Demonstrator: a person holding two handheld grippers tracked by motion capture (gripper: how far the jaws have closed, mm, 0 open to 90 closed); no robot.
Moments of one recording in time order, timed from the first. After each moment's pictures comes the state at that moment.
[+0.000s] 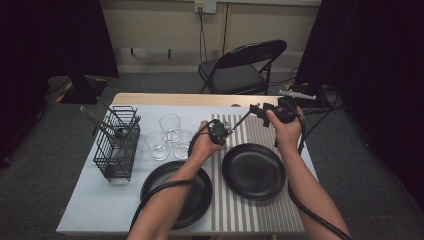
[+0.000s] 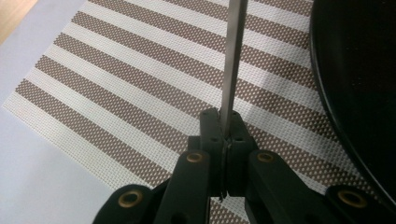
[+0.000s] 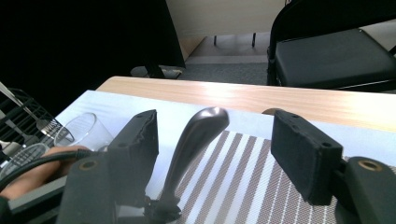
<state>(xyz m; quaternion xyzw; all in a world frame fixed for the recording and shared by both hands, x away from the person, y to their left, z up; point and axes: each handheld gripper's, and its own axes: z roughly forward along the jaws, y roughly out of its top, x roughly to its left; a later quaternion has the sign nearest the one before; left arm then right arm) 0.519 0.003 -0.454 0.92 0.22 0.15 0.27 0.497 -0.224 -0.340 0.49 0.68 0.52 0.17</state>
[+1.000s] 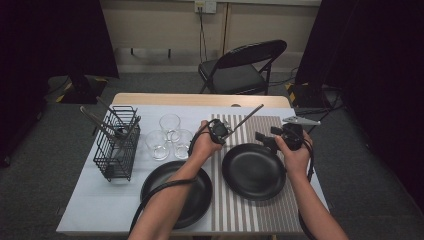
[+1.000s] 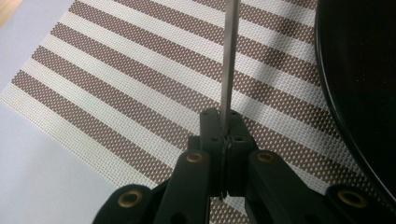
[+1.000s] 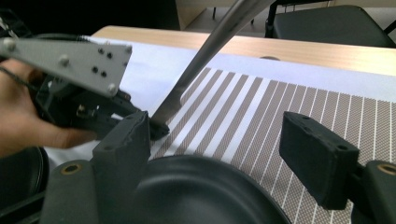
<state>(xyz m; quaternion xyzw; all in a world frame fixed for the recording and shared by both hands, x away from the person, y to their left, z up) 0.520 0.002 -0.452 0.93 0.23 0.15 0.26 0.441 -0.244 -0.382 0.47 0.72 0.47 0.17</state>
